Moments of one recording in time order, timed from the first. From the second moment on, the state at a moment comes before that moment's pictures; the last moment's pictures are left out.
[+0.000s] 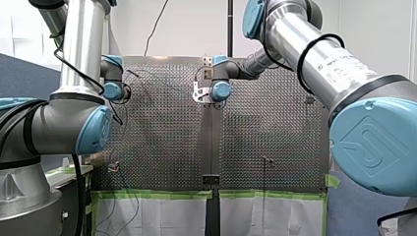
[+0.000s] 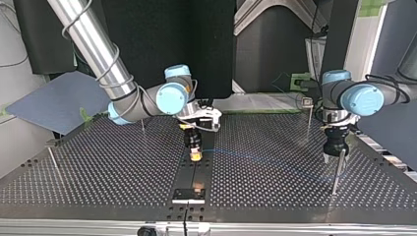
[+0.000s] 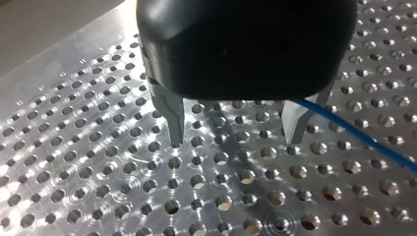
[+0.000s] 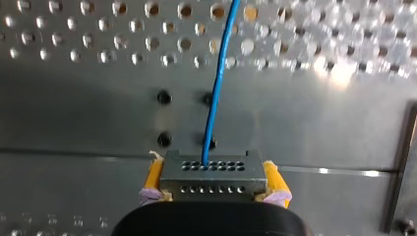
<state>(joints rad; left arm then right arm) 0.22 -1.80 -1.80 -2.59 -1.50 -2.34 2.31 -0.78 0.93 -0.12 1.73 1.56</state>
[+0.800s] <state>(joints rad) 0.20 -1.80 -1.80 -2.59 -1.52 -2.33 2.28 -0.78 1.13 -0.32 1.90 1.62</state>
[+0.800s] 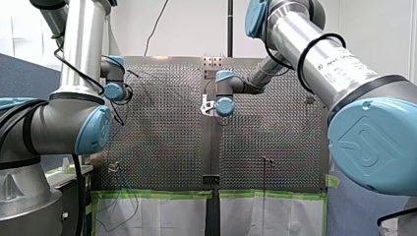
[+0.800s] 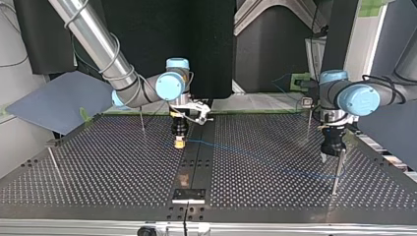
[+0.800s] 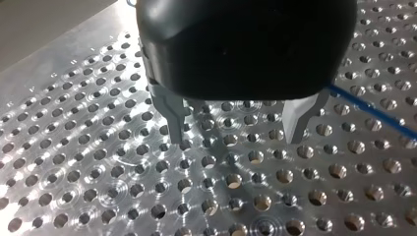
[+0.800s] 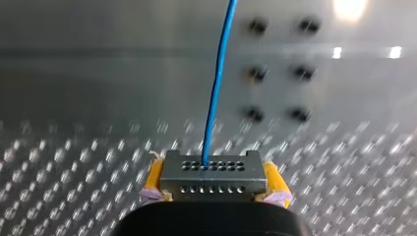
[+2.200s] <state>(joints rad) 0.19 -1.80 -1.80 -2.59 -1.53 -2.34 2.26 -0.58 1.49 -0.68 2.07 1.68</state>
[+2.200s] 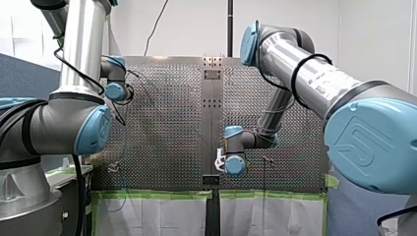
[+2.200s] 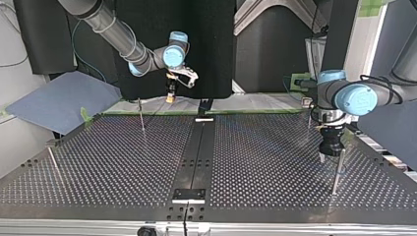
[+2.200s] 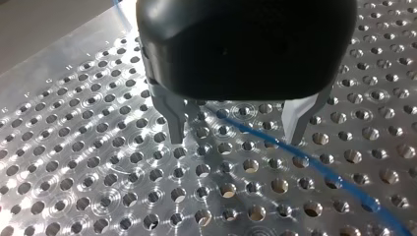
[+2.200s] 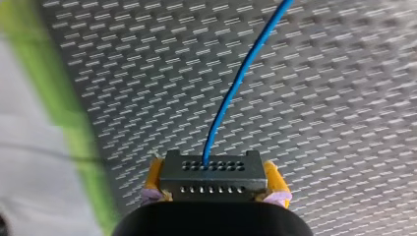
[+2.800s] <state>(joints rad) 0.19 -1.80 -1.80 -2.59 -1.53 -2.34 2.17 -0.44 1.63 -0.82 2.08 1.73</state>
